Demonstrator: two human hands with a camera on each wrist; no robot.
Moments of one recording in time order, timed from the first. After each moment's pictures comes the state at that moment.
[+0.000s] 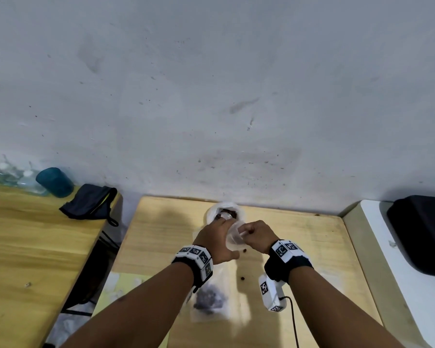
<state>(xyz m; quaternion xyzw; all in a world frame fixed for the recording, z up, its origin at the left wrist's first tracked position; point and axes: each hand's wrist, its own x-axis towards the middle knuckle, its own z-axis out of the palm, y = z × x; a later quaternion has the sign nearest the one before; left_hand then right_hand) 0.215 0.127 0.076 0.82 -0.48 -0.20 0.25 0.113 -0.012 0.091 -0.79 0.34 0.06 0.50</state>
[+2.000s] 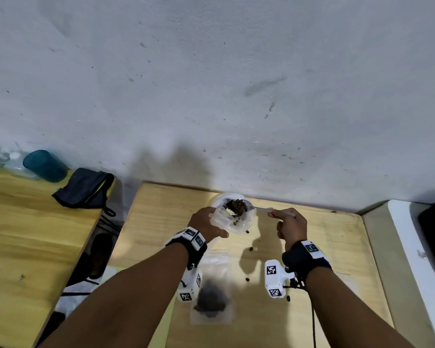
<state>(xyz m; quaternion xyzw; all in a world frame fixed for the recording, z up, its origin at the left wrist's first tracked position) 0.277 0.103 0.036 0.86 -0.17 -0.37 0.32 0.119 -0.071 0.048 -0.49 0.54 -0.21 0.65</state>
